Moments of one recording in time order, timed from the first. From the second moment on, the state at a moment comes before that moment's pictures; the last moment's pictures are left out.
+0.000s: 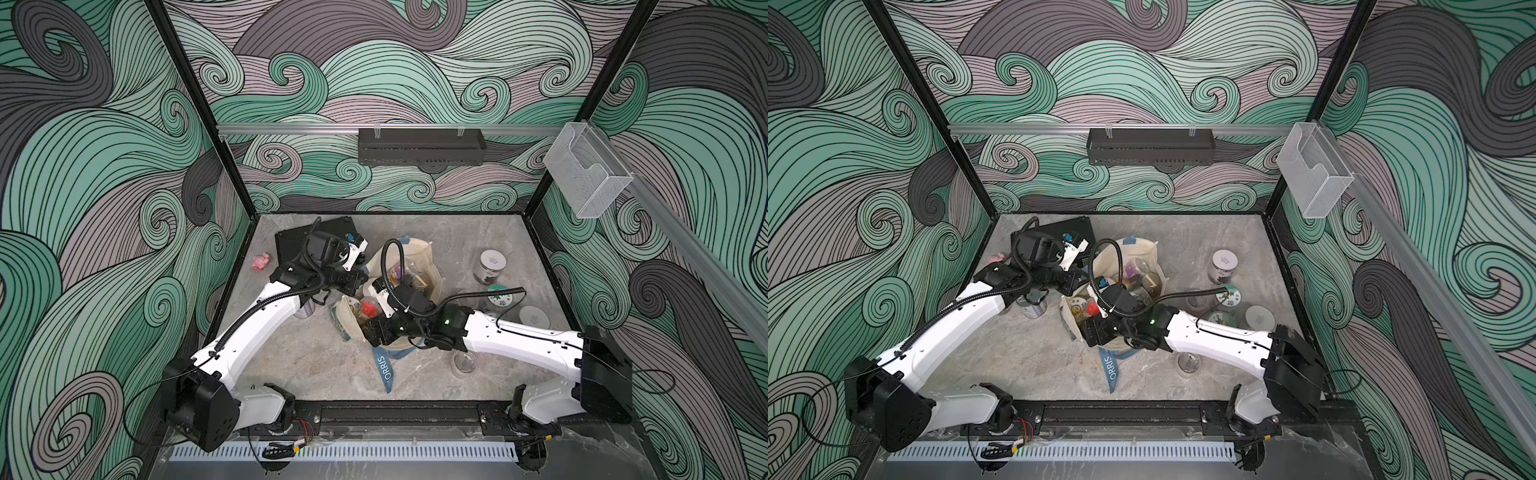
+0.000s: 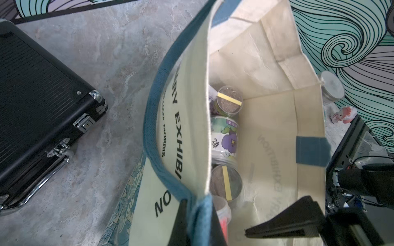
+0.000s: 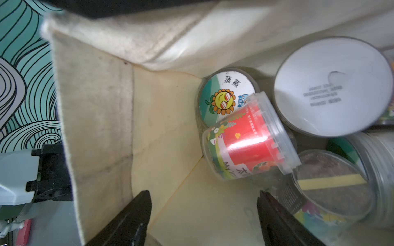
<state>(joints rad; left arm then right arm) -0.44 1.29 1.13 -0.64 0.34 -0.02 1.09 1.49 1.05 -0.27 -0.07 0.51</state>
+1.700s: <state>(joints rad) -0.45 1.29 1.13 -0.53 0.31 -0.04 1.00 1.80 1.27 -0.39 -0.04 1.02</state>
